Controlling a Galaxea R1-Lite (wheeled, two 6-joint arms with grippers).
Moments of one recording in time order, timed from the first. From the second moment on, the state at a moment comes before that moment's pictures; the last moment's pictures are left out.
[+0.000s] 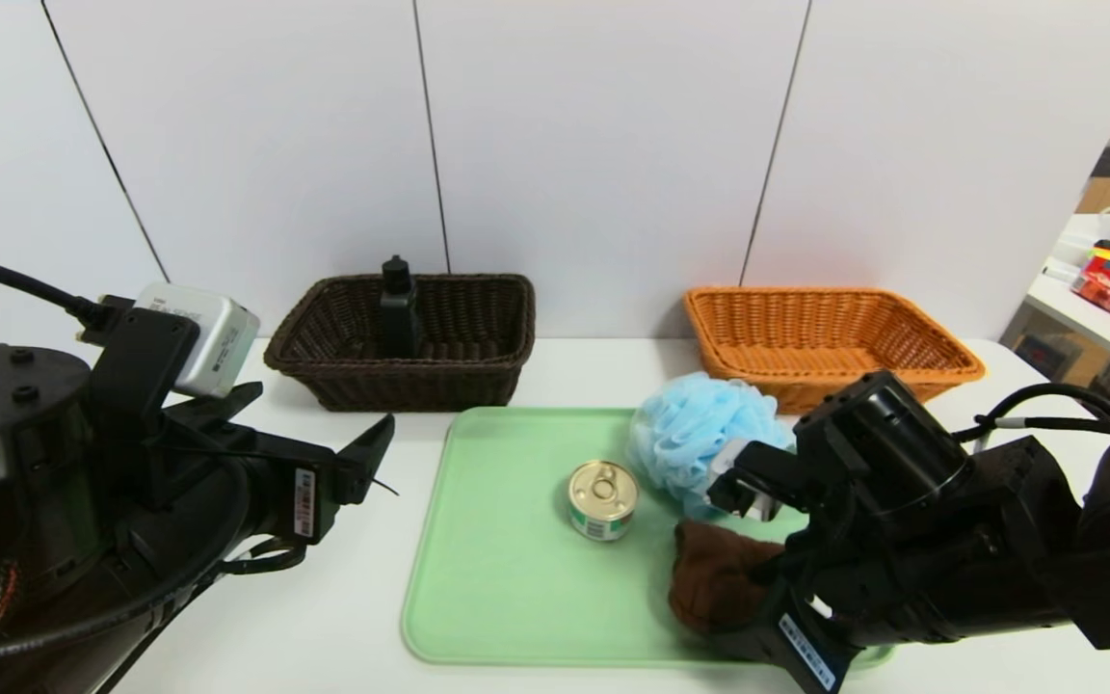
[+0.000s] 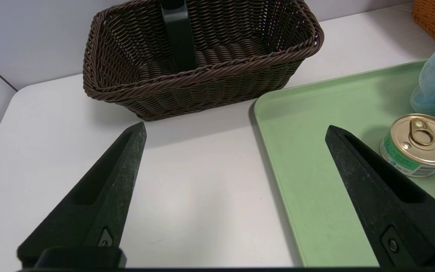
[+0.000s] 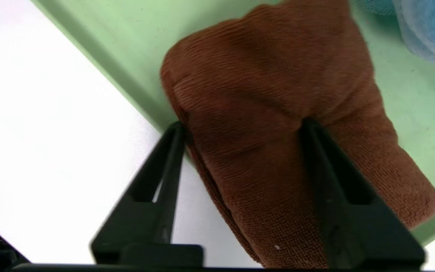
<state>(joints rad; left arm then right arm) -0.76 1.29 -0.55 -0.53 0.60 -0.02 0.68 1.64 -0.85 0.21 0.08 -0.12</state>
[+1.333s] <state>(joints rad) -0.77 1.28 -0.55 -0.54 0.60 -0.01 0.75 1.44 -0.88 0.21 -0.05 -0.11</state>
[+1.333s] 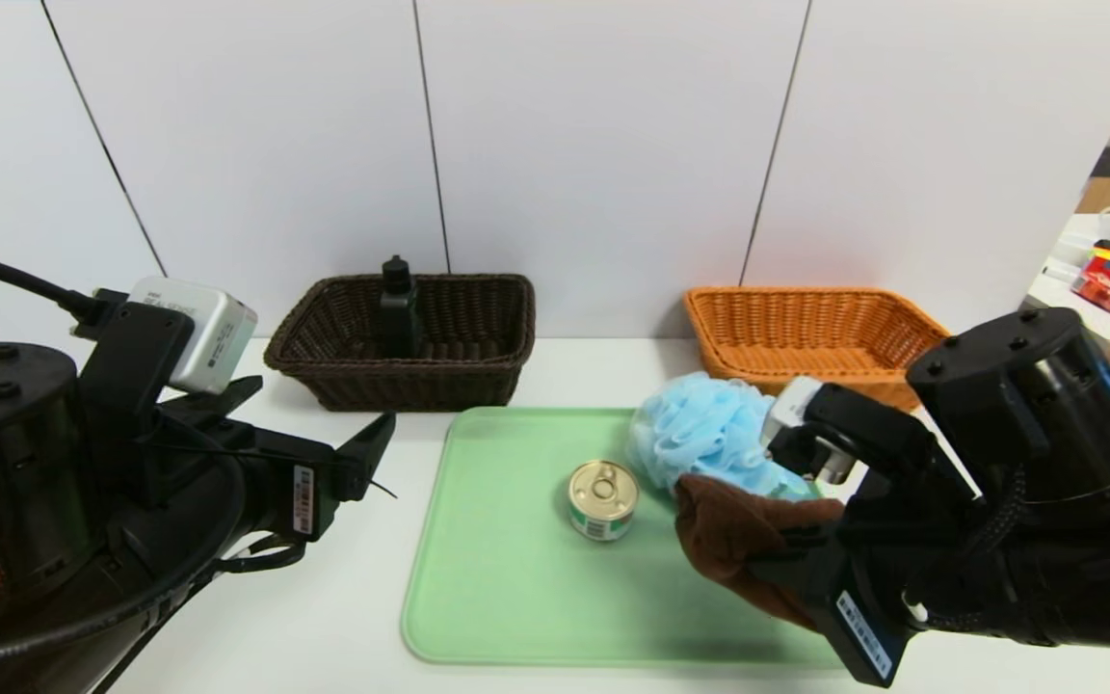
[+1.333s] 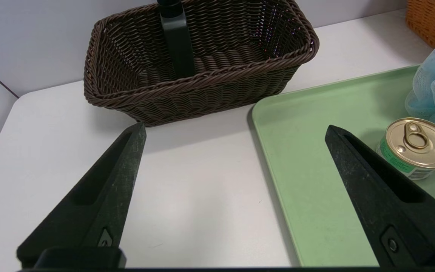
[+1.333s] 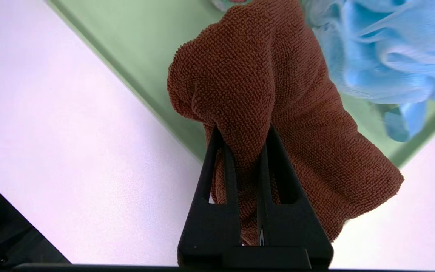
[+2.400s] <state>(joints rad) -0.77 1.28 -0.56 -0.54 0.60 -0.01 0.76 1.39 -1.04 -0.19 -0.15 -0.17</state>
